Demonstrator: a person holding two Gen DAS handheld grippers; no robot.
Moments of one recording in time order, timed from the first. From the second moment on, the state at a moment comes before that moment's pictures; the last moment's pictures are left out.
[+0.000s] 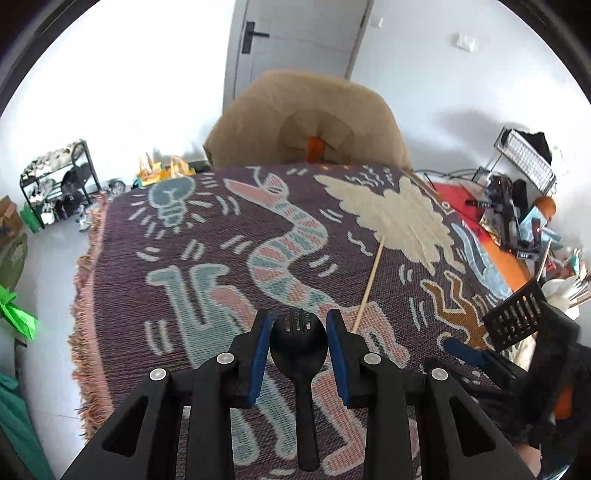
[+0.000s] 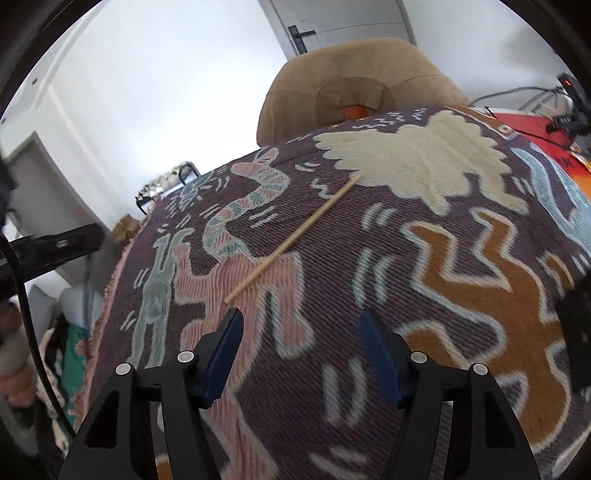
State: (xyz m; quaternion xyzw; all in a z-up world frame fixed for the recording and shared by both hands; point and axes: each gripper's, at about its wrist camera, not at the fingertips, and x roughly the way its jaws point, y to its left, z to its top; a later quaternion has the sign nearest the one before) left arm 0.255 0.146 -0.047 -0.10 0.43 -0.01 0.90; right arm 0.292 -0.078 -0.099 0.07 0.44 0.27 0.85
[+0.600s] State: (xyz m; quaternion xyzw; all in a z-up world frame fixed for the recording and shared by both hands) left arm 0.204 0.197 -0.033 -0.15 0.39 0.04 0.91; right arm 0.324 0.010 -0.112 -0.07 0.47 0.18 0.86
